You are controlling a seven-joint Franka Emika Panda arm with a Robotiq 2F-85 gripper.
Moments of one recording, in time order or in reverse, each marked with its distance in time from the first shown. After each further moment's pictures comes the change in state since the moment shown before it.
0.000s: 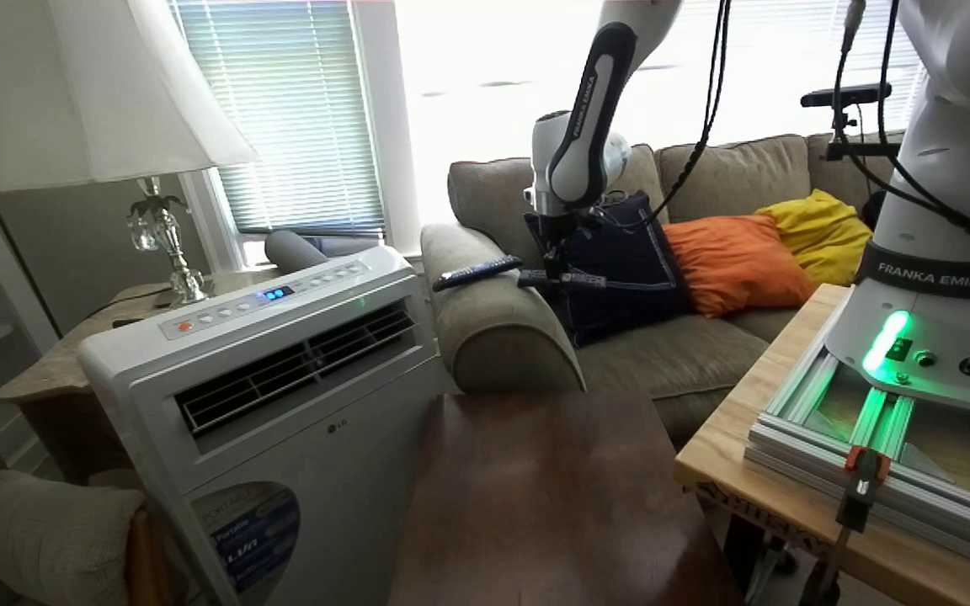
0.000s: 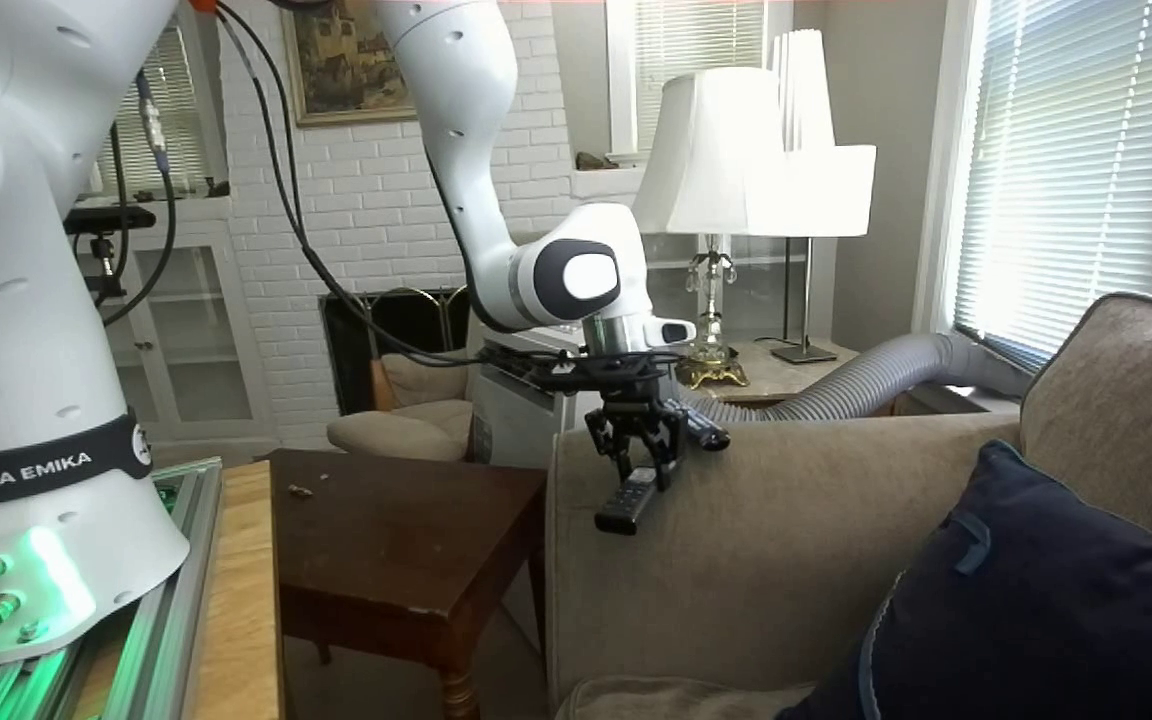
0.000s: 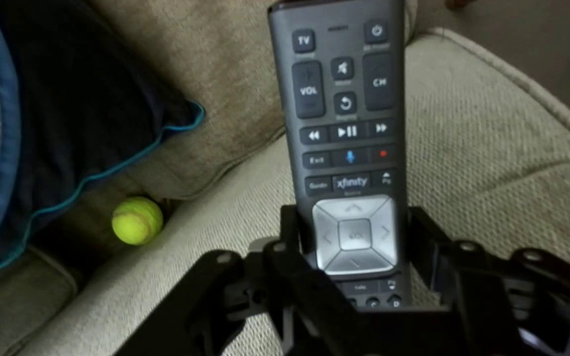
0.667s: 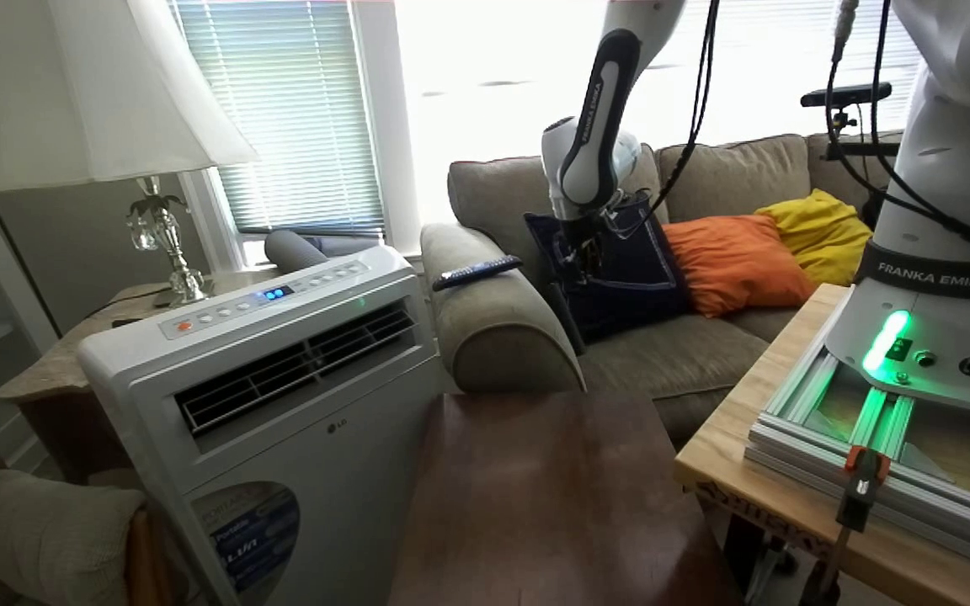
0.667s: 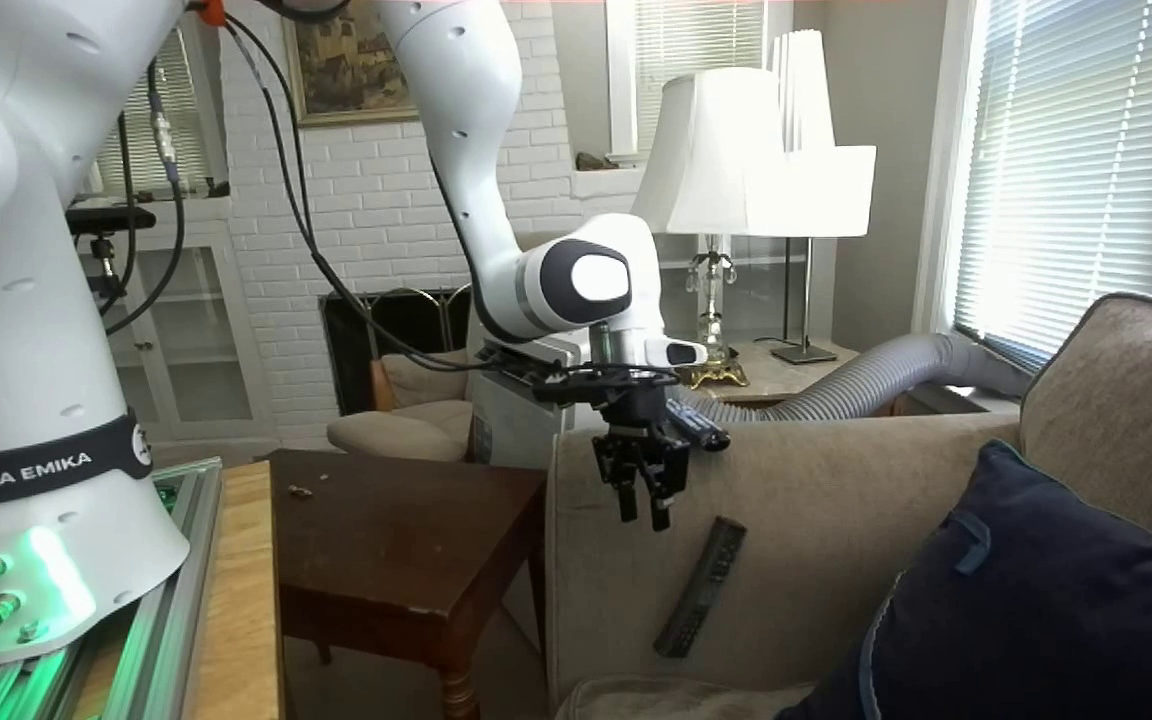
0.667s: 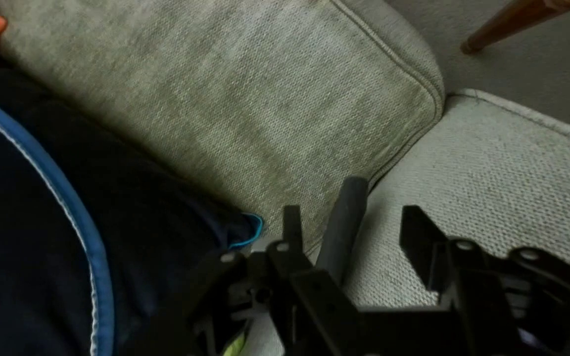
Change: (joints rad) arm 0.040 0.018 -0.101 0.000 -0.014 -0.133 0.243
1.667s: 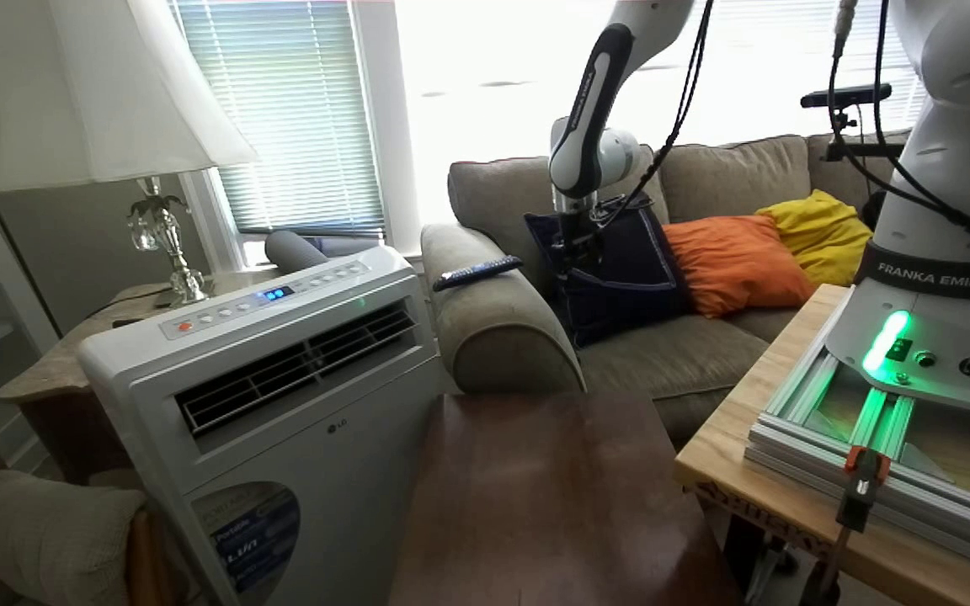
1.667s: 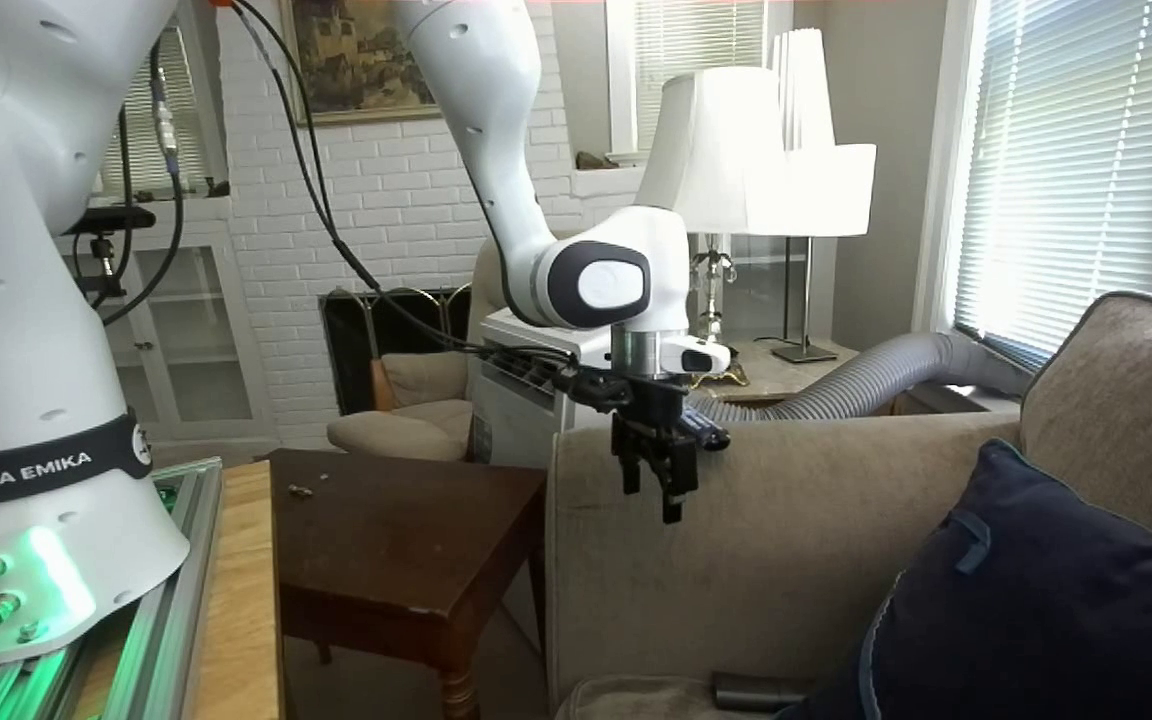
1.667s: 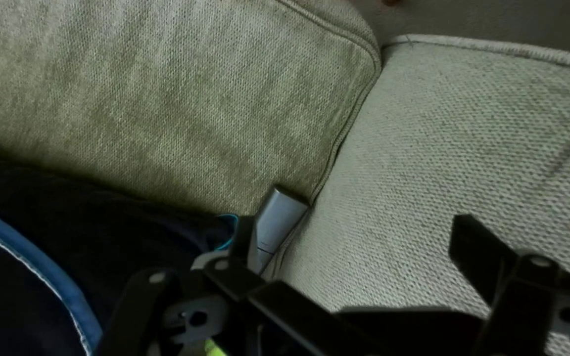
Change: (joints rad) arm -0.193 -0.005 0.168 0.045 0.182 -0.010 0.011
